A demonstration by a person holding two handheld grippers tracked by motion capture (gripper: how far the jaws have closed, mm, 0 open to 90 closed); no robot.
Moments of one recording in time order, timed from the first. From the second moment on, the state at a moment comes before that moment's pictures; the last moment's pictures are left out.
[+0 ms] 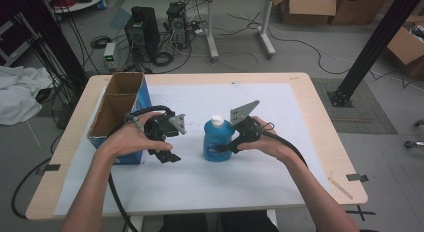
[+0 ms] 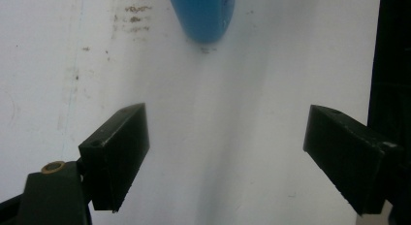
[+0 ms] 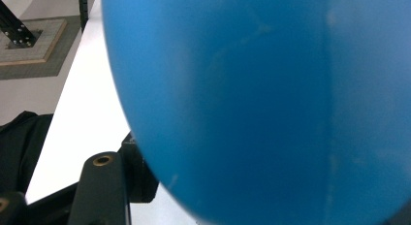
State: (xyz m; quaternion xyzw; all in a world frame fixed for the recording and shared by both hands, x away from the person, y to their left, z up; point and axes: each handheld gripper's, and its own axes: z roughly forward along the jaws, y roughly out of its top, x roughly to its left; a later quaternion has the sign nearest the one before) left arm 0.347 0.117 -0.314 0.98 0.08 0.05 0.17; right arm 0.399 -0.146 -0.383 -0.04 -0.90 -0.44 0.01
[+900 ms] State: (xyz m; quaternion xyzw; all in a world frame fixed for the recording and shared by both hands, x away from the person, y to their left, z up) left arm 0.347 0.119 -0.313 0.98 0.08 0.05 0.17; right arm 0.401 -0.146 -0.384 -0.04 -0.89 -0.45 0.01
